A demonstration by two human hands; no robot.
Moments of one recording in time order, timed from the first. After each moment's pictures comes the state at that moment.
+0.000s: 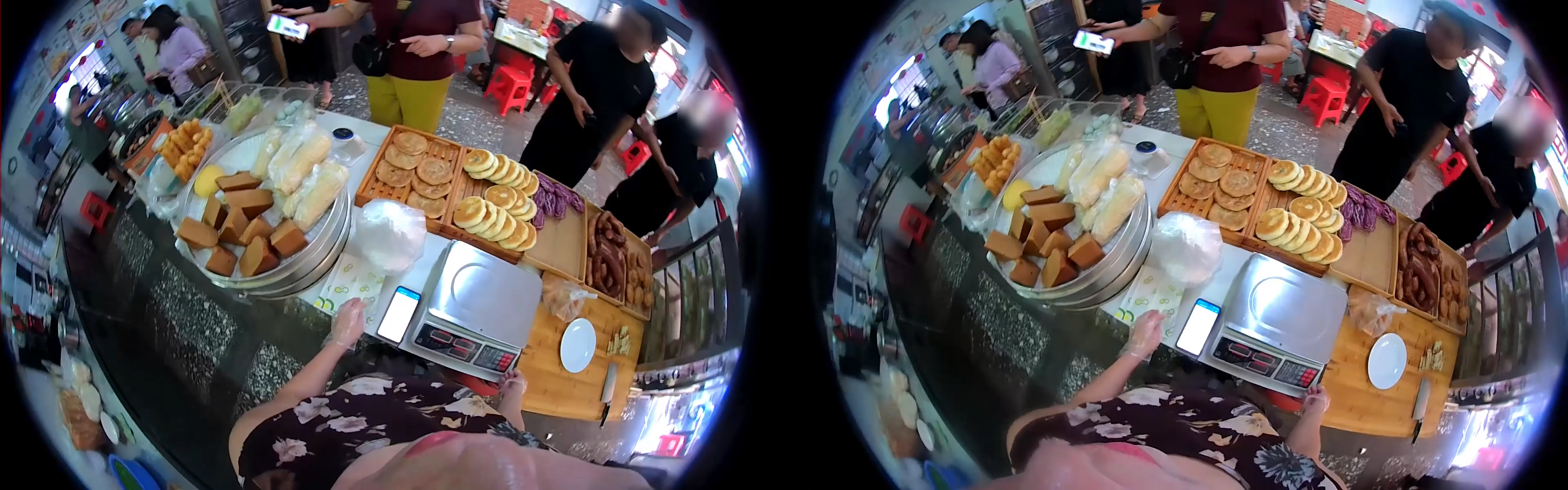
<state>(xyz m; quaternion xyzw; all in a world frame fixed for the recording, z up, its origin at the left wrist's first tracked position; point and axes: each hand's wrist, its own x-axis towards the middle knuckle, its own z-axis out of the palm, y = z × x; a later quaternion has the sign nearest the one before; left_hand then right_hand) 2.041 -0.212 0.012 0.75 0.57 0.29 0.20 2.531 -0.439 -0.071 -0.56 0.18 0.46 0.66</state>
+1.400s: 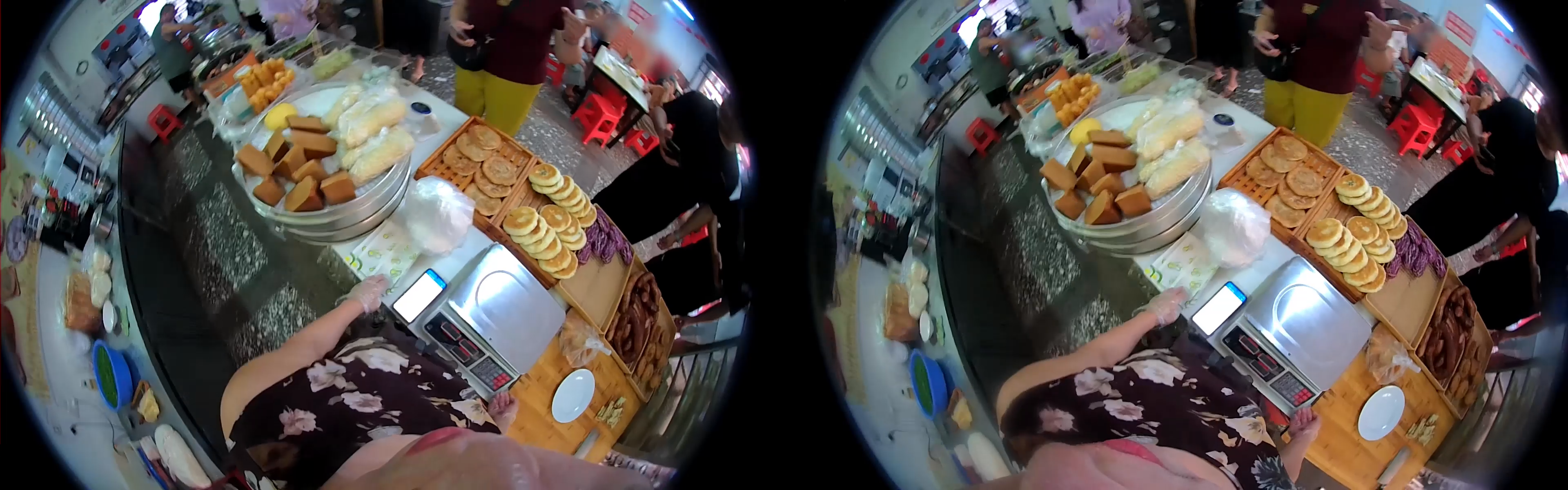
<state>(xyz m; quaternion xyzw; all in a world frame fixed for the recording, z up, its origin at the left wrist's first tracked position) 2.044 -0.226 0.012 0.77 0.58 0.07 0.26 2.564 -0.459 -0.045 -0.54 0.15 0.58 0.59</state>
